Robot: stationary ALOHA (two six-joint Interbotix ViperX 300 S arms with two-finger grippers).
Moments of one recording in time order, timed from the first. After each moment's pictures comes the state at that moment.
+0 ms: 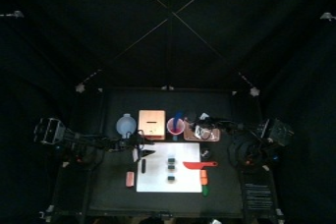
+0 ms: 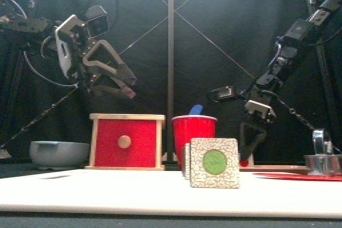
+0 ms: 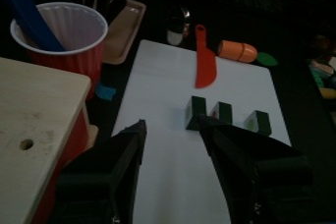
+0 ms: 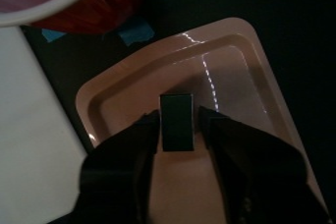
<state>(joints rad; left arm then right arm) -0.04 -0.22 1.03 -0.26 -0.49 0.00 -0.53 -0.05 0.84 0.26 0.24 -0.33</state>
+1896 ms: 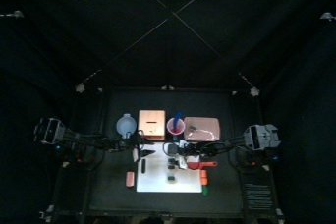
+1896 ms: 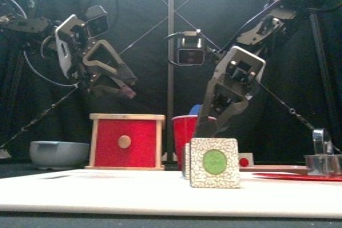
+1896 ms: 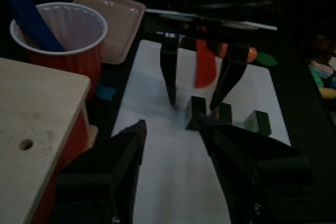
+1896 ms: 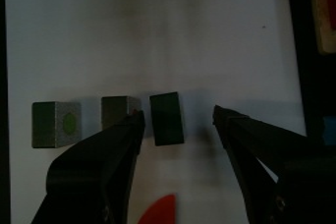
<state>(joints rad) -0.04 -0.22 1.03 -0.26 -0.49 0.00 0.02 0.11 0.63 0.48 0.11 -0.33</state>
